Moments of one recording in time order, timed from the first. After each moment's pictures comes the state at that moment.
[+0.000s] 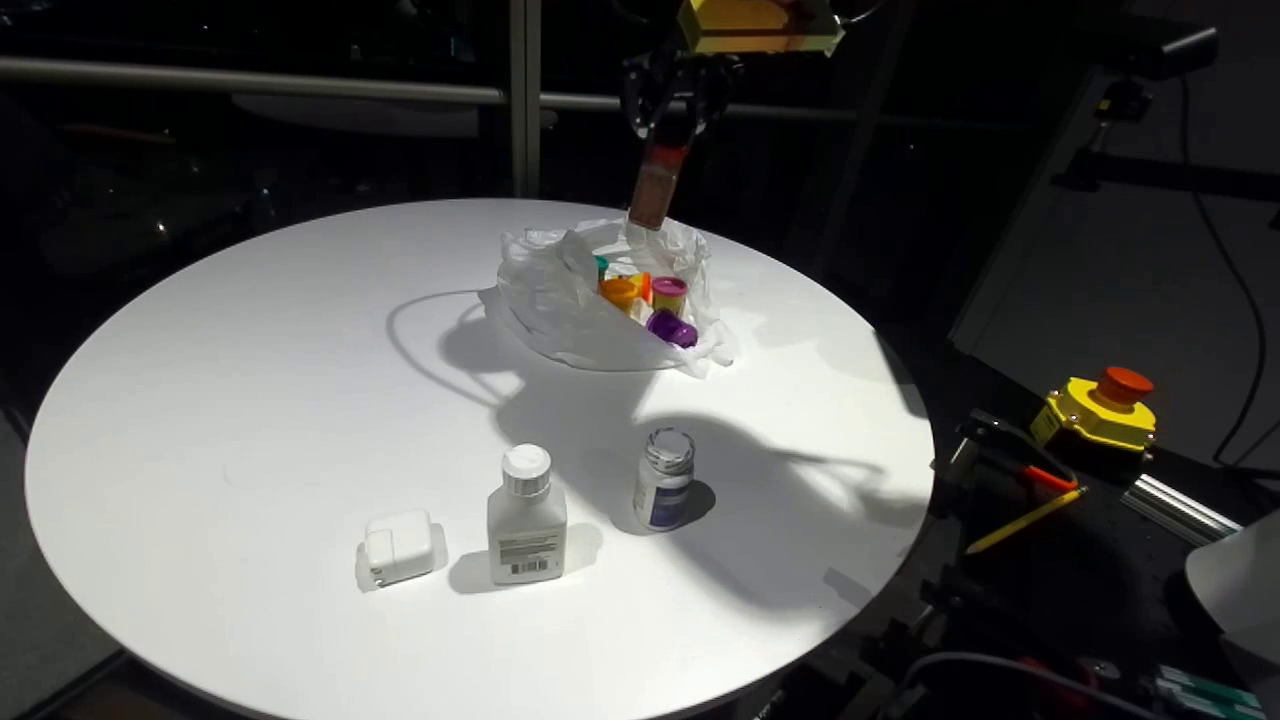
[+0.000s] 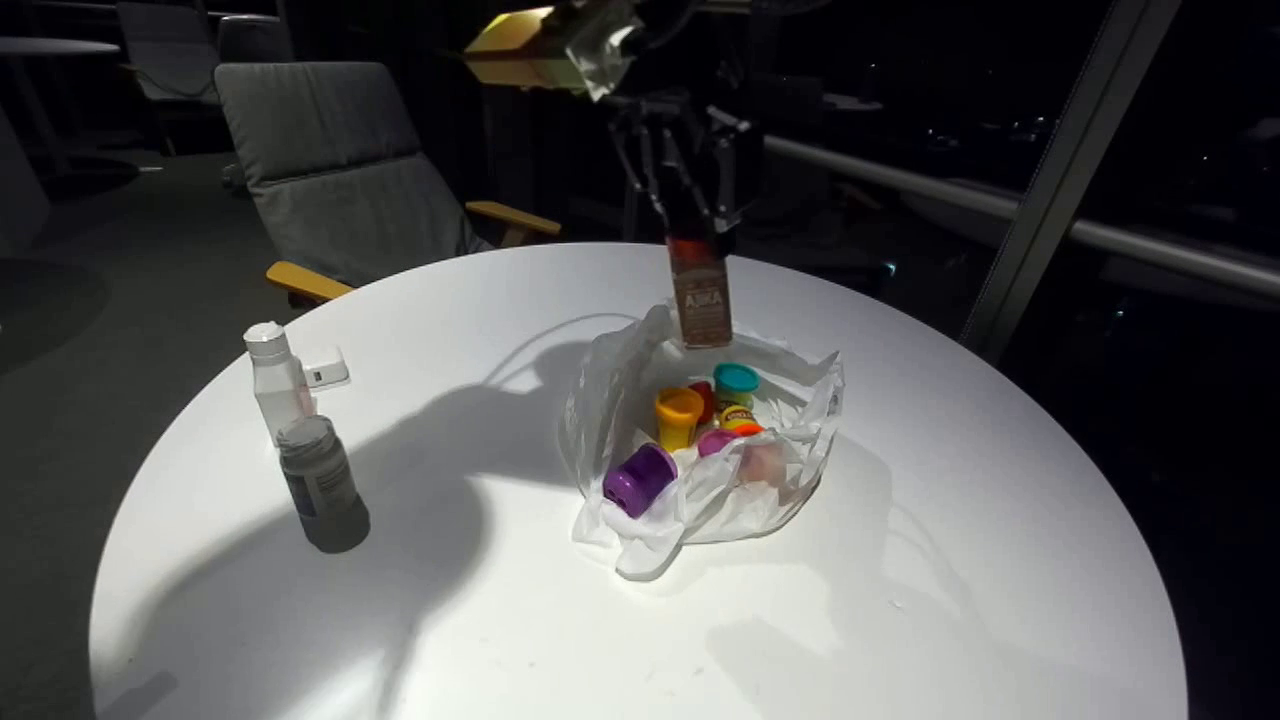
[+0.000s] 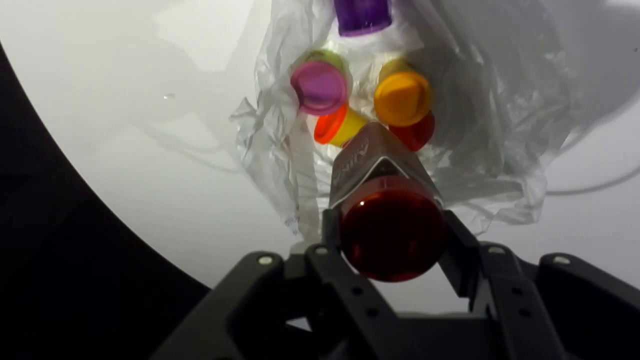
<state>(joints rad) 0.09 0.22 -0.17 -2.14 -0.43 2.62 0.72</state>
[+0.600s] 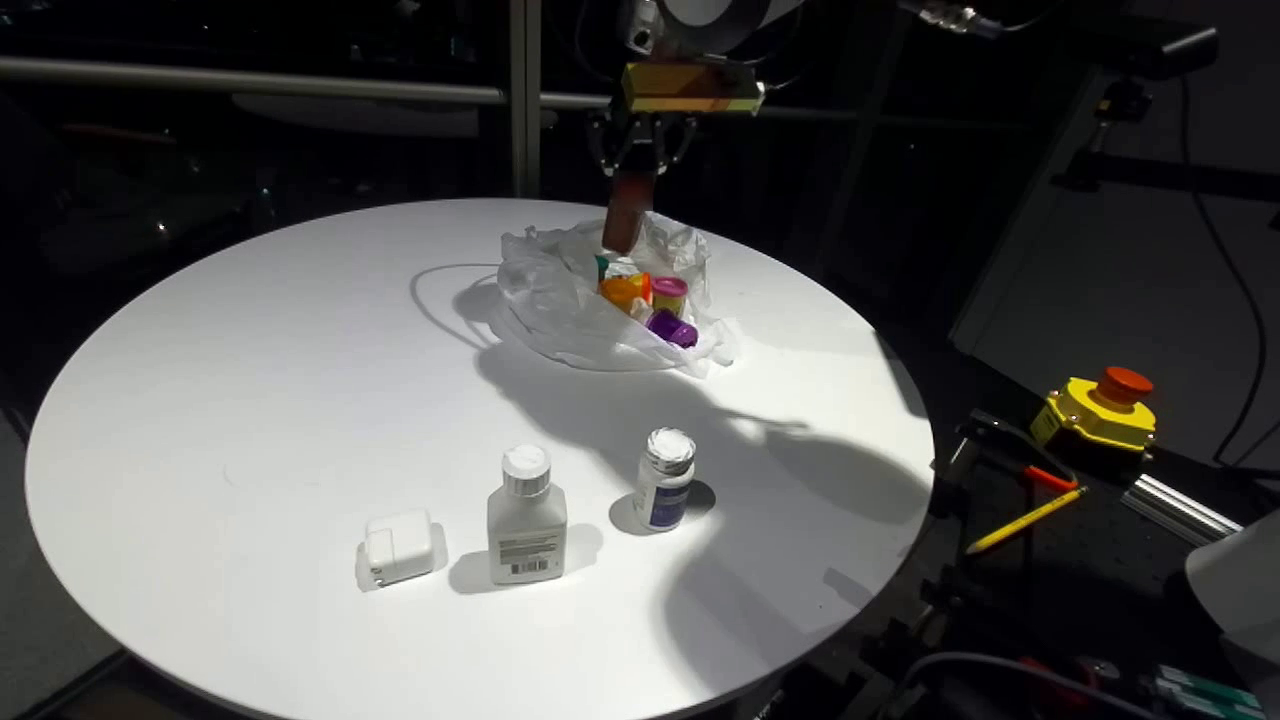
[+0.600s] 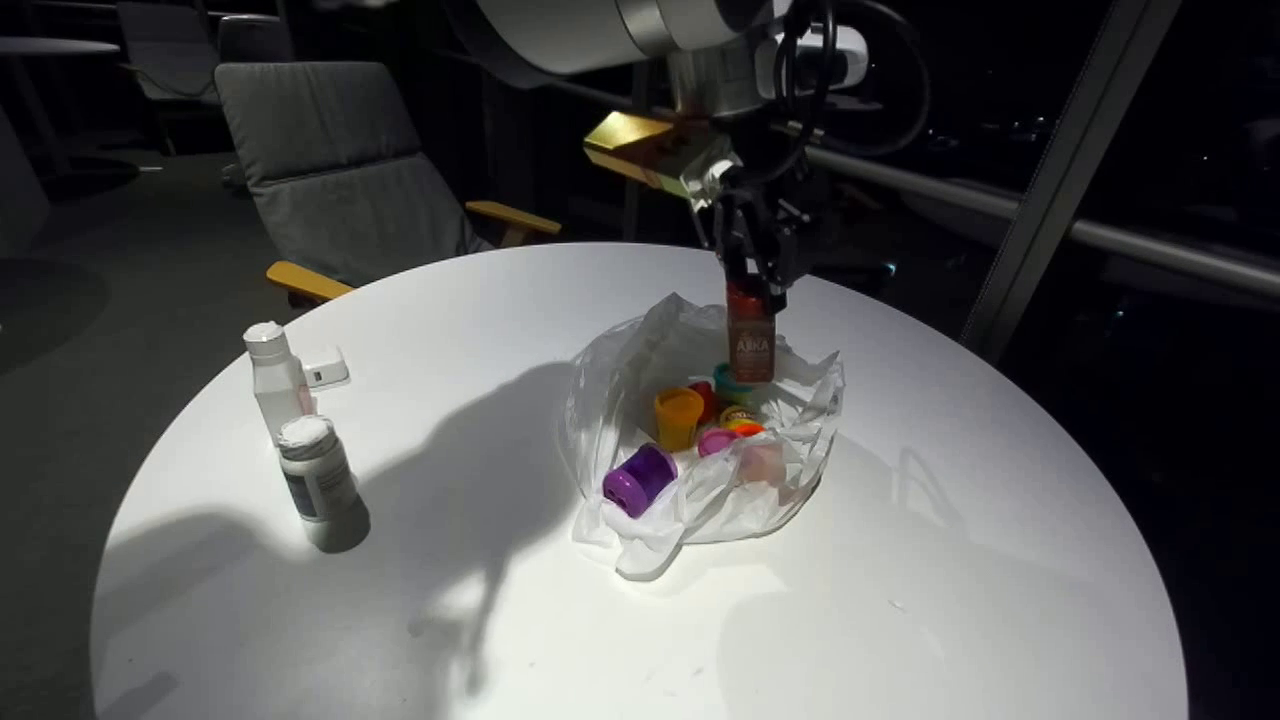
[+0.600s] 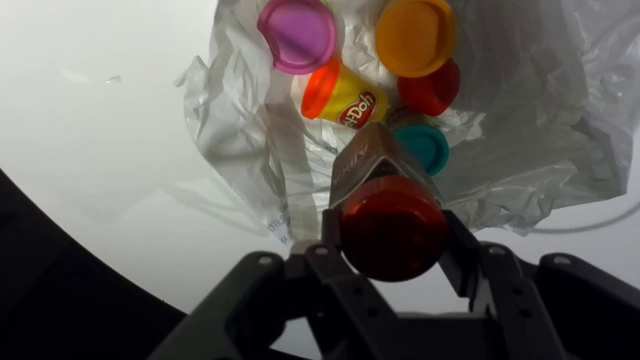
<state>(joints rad) 0.03 0.51 -0.17 -1.86 -0.26 2.63 0.65</state>
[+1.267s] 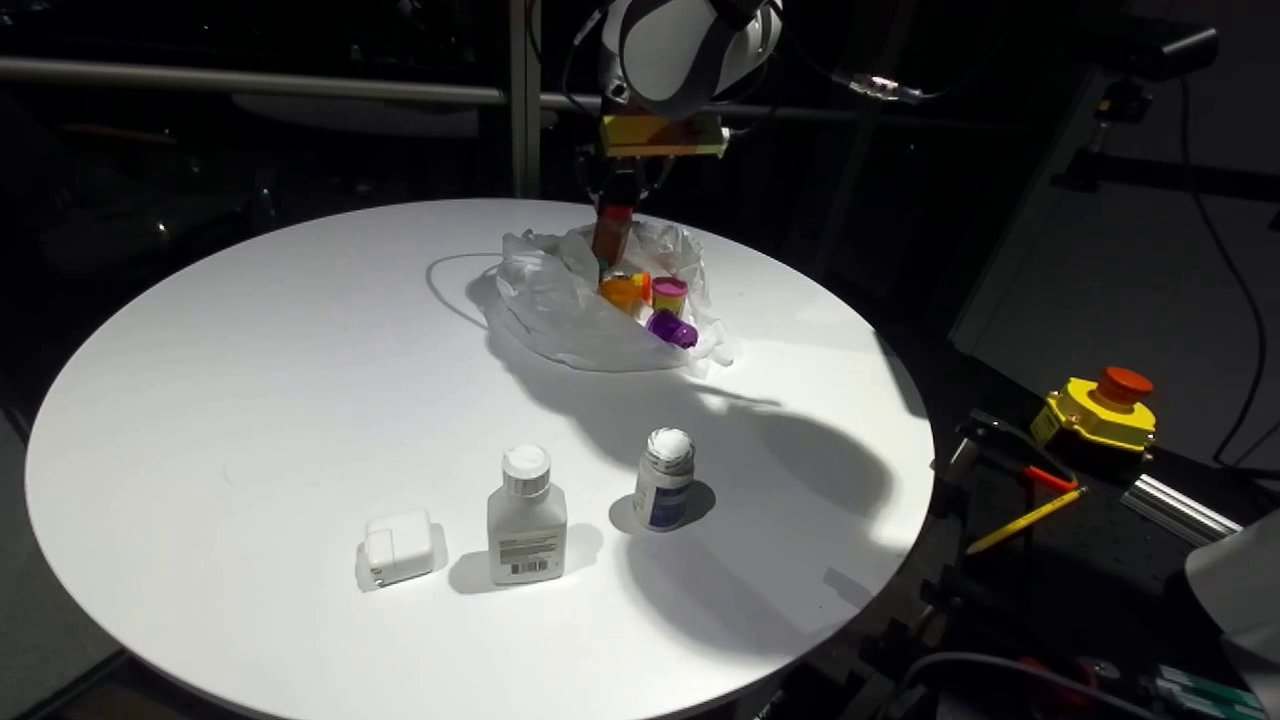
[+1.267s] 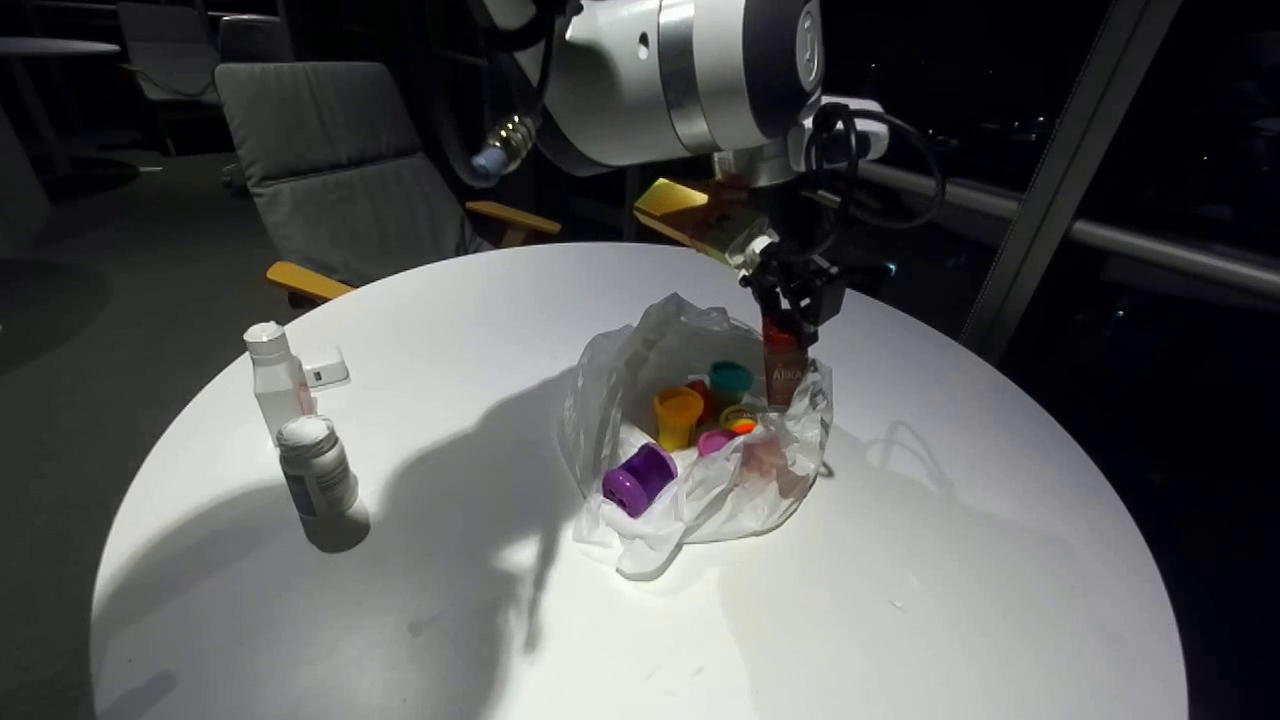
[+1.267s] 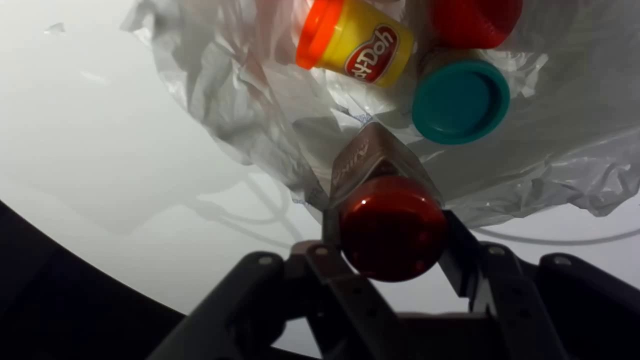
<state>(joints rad) 0.04 0.72 -0.23 -1.67 -0.22 2.68 0.65</state>
